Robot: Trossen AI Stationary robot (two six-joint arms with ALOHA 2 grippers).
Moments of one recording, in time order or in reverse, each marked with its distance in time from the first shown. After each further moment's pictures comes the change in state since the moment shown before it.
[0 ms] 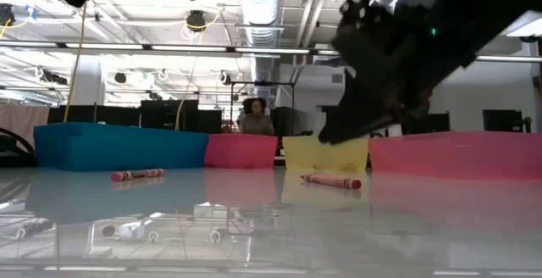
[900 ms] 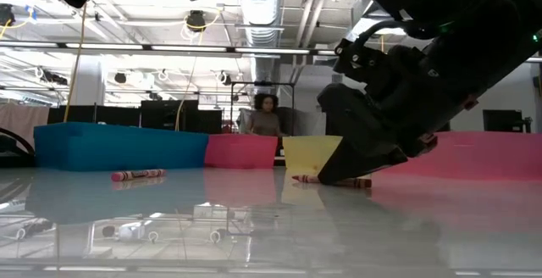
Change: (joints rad) left arm 0.000 0.000 0.000 0.001 -0.025 -0.007; right arm 0.000 0.206 0.055 -0.022 -0.004 0.166
